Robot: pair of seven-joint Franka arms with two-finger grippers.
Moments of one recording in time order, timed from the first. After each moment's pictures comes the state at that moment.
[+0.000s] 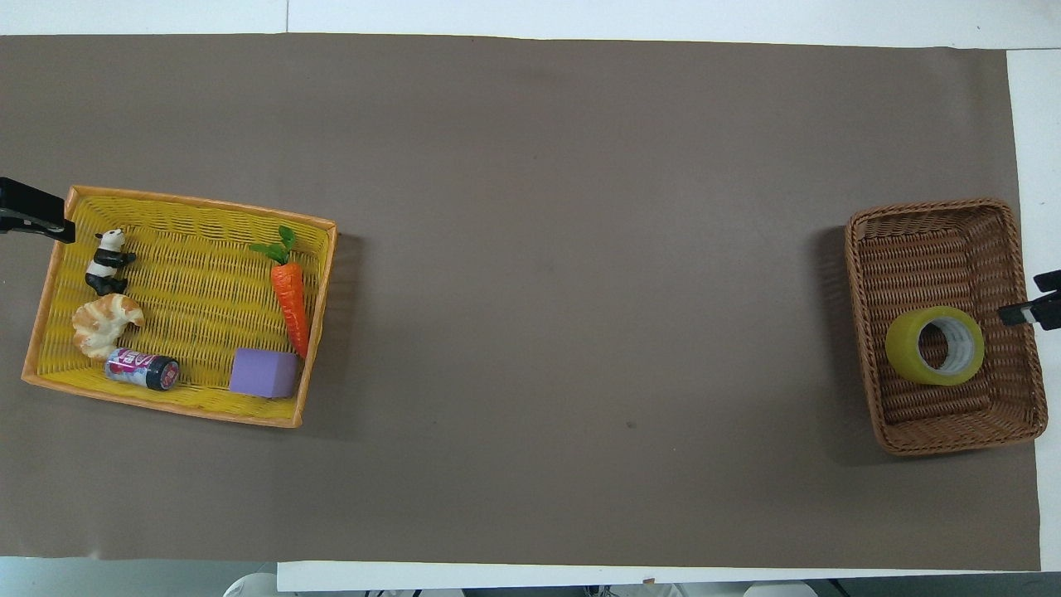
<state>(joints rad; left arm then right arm) -0.07 0.01 0.05 -1.64 0.02 1.57 -0.04 -0.31 0.06 -0.13 -1.80 0.24 1.62 -0.93</state>
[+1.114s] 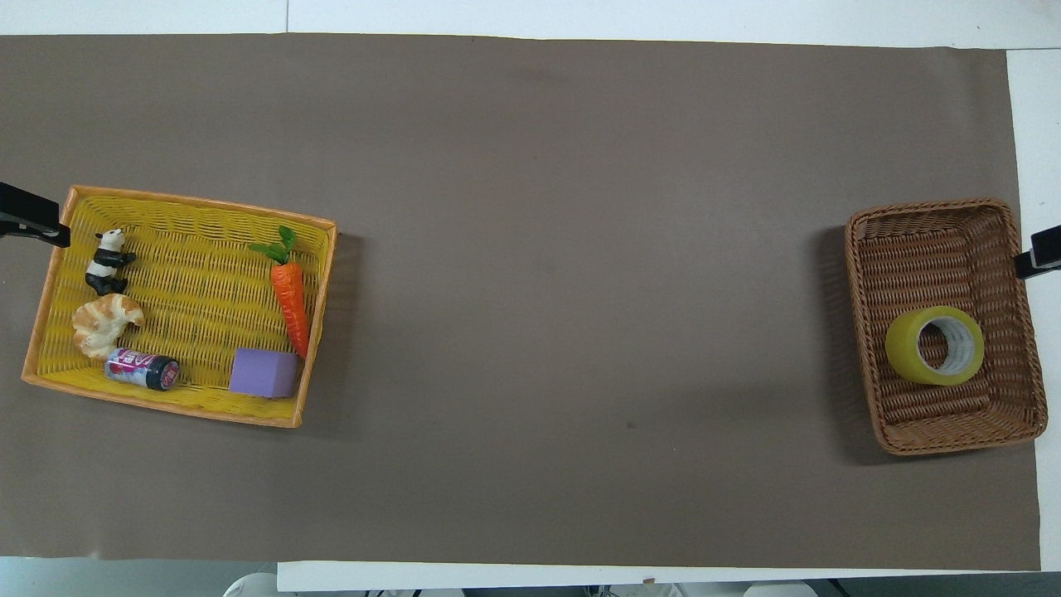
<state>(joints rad) -0.06 0.01 0.06 -1.66 0.02 1.57 -0.04 -0.03 0.00 -0.13 -1.52 0.00 1.38 -0.12</state>
